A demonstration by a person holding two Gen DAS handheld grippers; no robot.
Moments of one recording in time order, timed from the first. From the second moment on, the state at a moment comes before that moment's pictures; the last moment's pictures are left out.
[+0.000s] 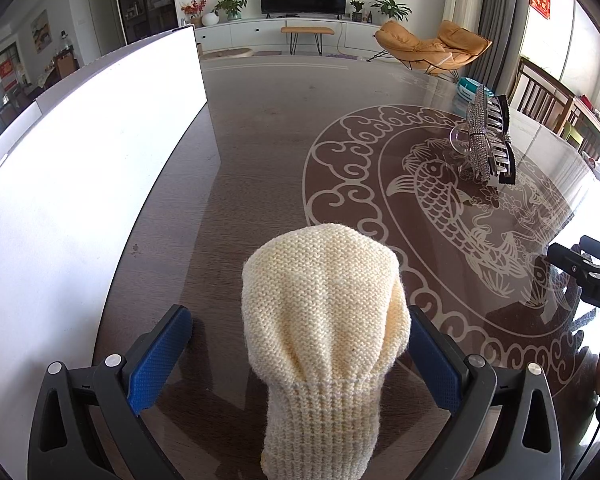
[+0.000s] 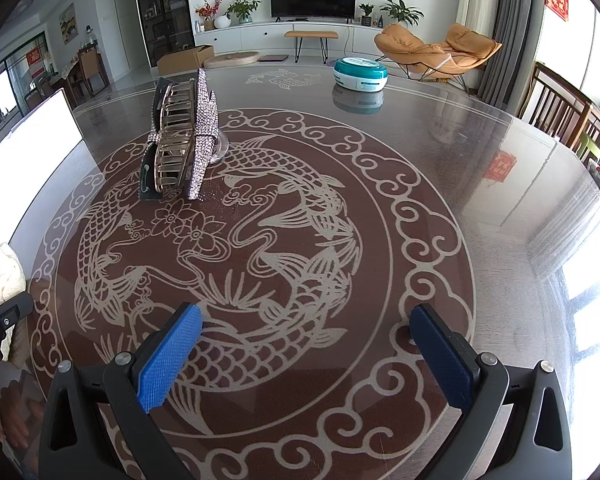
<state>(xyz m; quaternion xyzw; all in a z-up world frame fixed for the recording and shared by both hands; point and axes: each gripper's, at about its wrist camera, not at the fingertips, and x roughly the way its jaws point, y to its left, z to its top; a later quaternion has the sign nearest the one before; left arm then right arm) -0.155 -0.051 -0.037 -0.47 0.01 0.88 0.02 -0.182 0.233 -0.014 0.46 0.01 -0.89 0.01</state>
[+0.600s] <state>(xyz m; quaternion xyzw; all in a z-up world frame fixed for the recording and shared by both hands) -0.153 -0.053 -0.036 -0.47 0.01 0.88 0.02 -0.187 0.212 -0.014 0.45 0.01 -0.89 0.07</state>
